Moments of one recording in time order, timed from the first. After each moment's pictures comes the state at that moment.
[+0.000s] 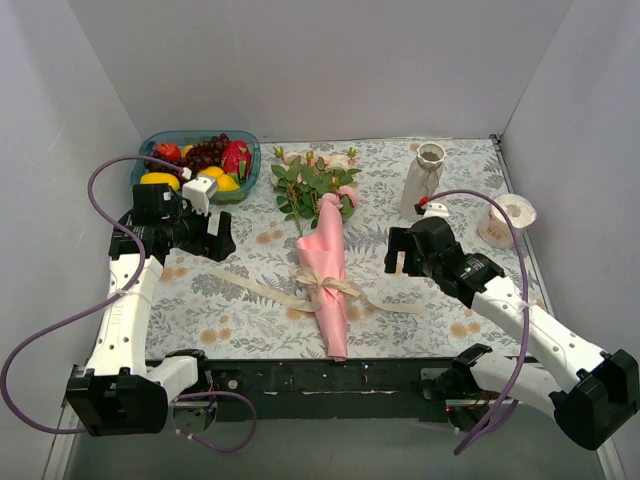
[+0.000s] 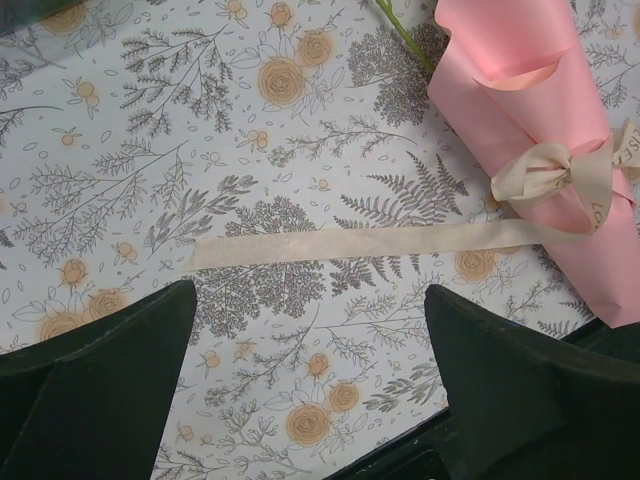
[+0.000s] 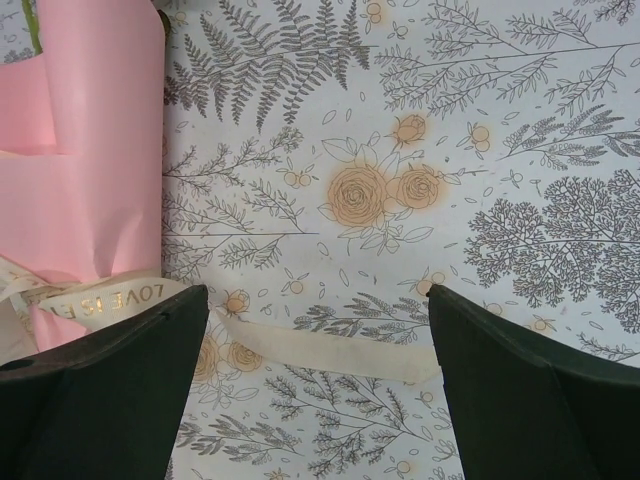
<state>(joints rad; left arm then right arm) 0.04 1.08 1.12 -0.86 0.45 0.27 0.62 1.00 0.79 -0.55 0.26 0.50</state>
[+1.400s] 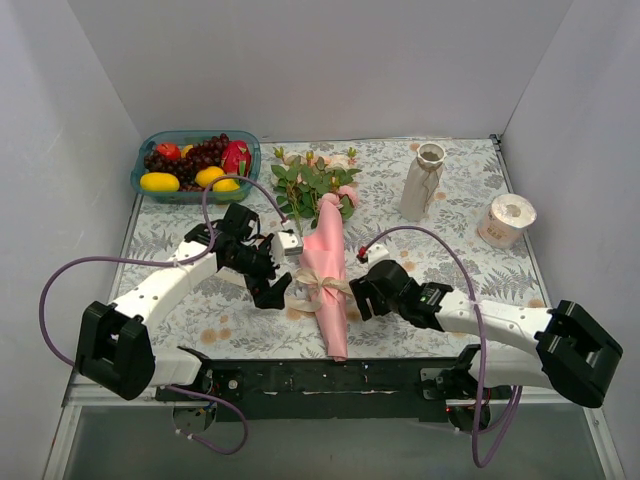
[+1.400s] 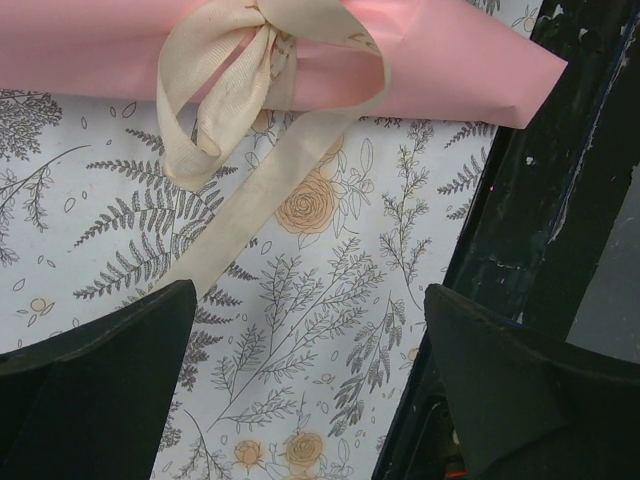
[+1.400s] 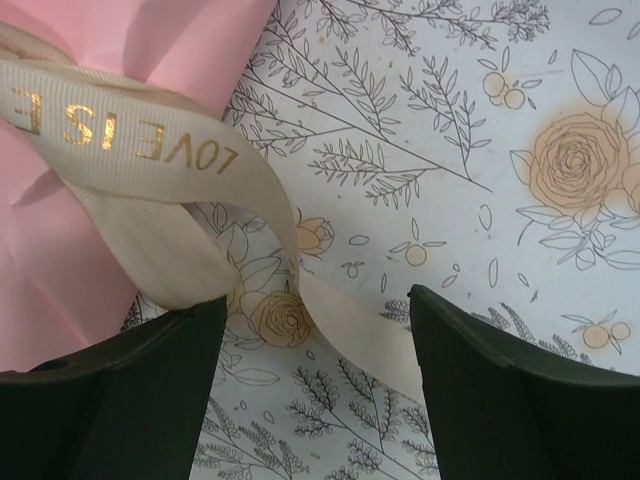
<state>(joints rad) -0.45 1.30 0.97 -0.86 0.63 0.60 0.95 1.17 0.52 -0.21 0.25 0.33</state>
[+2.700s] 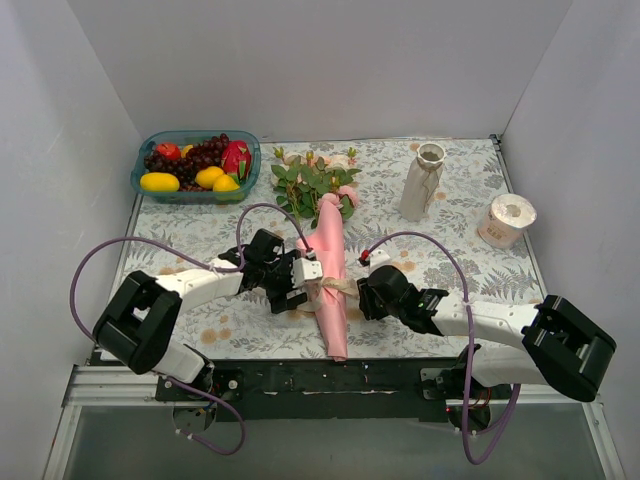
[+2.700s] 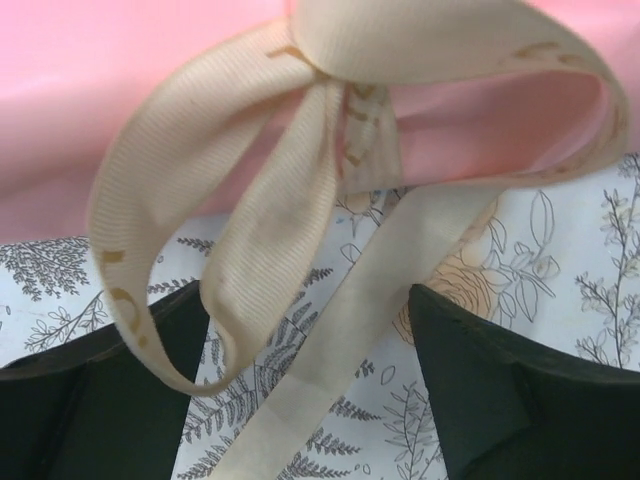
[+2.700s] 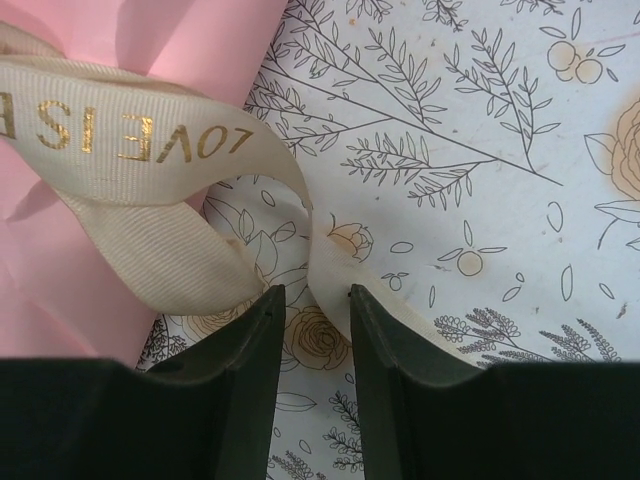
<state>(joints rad) -0.59 1.46 0.69 -0.26 0.43 0.73 0.95 1.24 0.44 -0.02 0.19 0.43</state>
